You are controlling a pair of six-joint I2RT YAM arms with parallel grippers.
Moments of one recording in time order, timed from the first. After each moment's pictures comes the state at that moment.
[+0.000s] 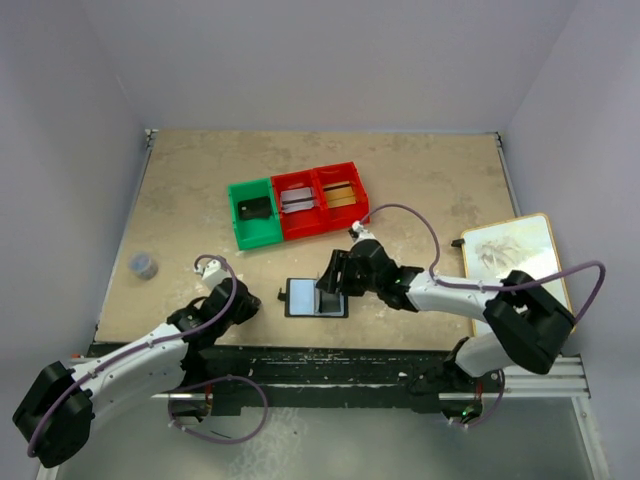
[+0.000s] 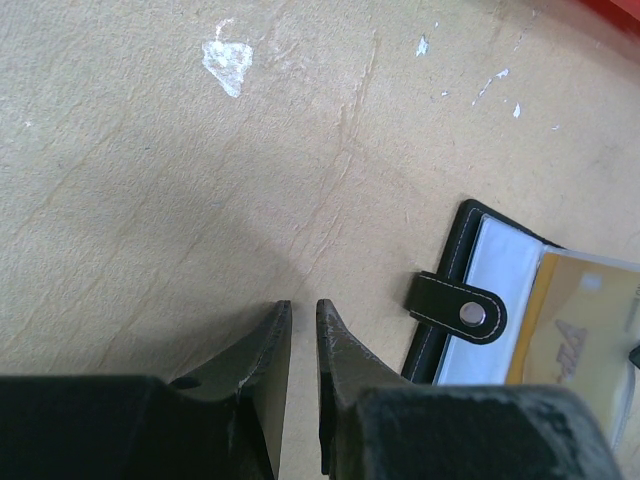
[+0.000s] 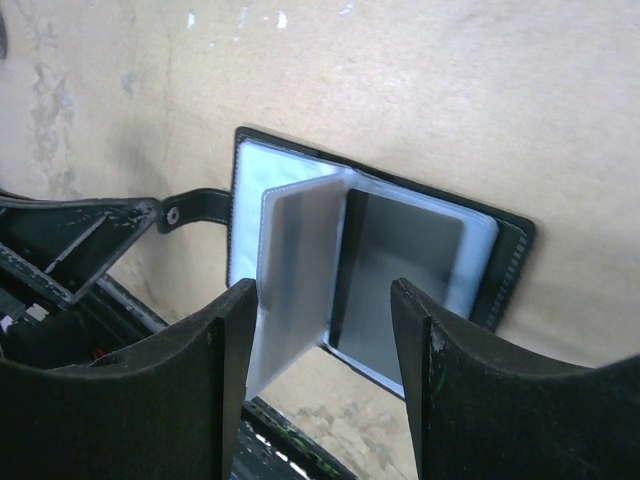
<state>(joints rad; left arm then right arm) -0.72 0.77 0.19 -0.22 -0.36 -1.12 0.84 1.45 0.63 0.14 -0.03 0.87</state>
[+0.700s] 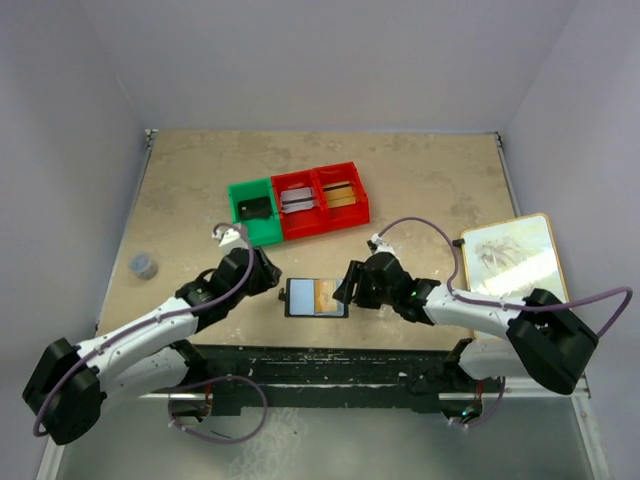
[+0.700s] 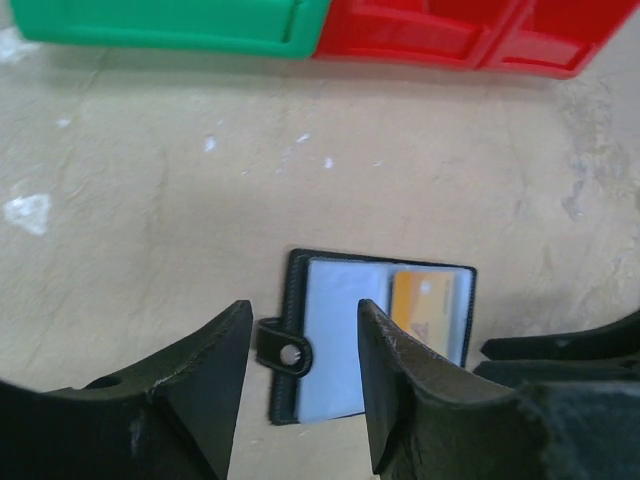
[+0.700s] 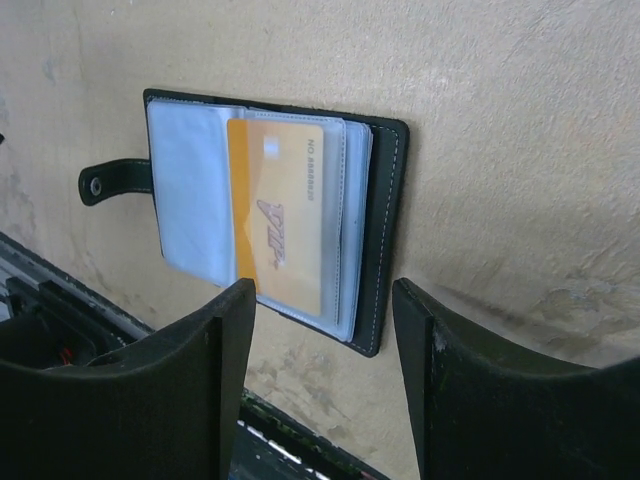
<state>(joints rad) -0.72 0.92 0.43 -0.19 -0.33 -0.94 0.84 1.27 0.48 0.02 0.04 0.92</state>
